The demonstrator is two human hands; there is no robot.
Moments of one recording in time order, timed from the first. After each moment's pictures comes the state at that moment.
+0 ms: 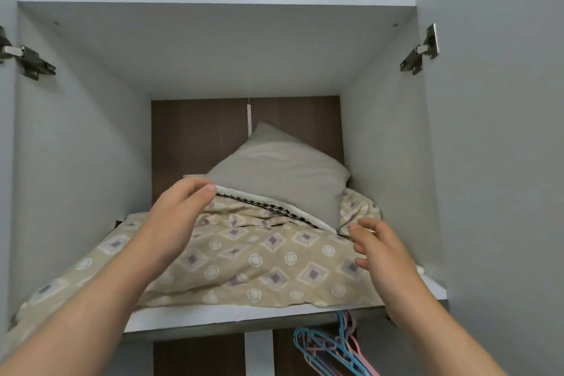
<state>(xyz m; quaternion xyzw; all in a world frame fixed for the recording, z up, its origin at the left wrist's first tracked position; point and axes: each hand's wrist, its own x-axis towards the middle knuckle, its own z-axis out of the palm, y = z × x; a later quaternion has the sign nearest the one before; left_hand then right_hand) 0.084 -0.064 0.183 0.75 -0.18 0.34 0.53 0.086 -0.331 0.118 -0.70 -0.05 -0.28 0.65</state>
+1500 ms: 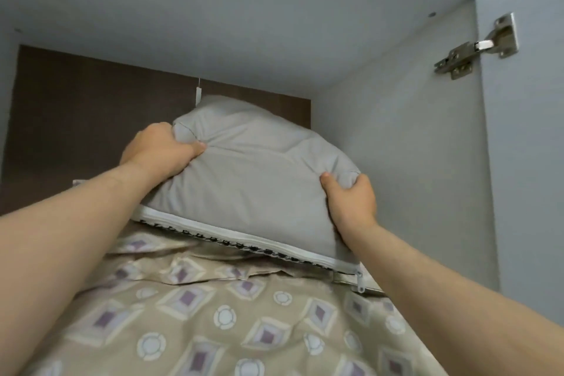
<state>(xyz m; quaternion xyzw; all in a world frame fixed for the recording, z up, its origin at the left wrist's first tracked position) 0.414 -0.043 0.301 0.84 -0.09 0.42 0.35 0.346 -0.319 0.221 -0.68 0.12 -0.54 0.49</state>
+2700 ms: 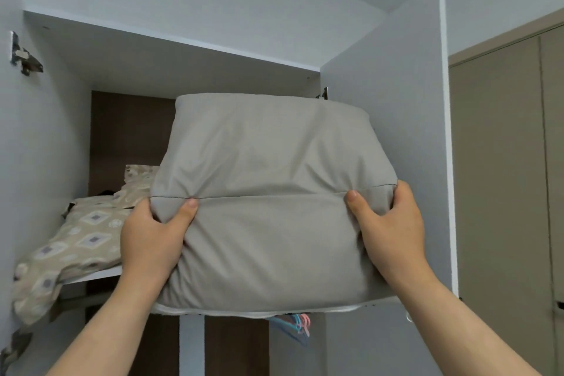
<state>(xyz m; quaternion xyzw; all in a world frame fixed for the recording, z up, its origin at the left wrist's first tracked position) -0.080 -0.030 0.129 0.65 -0.16 0.42 0.61 -0.203 -0.294 0.139 -0.67 0.04 -0.59 0.44</state>
